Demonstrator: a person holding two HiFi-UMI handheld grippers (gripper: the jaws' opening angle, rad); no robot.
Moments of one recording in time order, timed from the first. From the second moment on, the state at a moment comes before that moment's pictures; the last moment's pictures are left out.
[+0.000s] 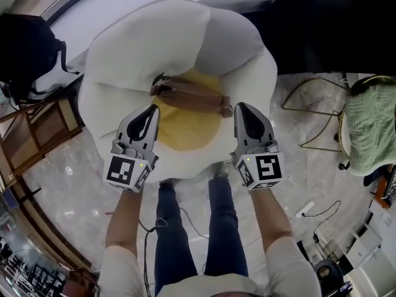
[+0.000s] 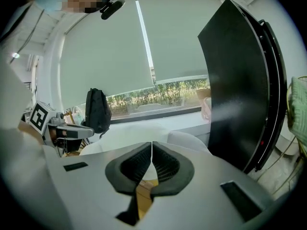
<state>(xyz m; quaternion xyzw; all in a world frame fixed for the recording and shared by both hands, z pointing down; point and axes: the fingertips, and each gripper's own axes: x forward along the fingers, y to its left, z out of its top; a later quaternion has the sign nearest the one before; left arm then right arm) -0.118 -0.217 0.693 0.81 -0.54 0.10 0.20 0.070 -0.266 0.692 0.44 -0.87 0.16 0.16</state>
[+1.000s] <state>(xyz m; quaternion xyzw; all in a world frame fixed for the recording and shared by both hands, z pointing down) -0.144 -0.227 0.820 0.77 -0.56 0.13 0.28 0.068 -0.267 0.811 0.41 -0.86 0.17 0.24</state>
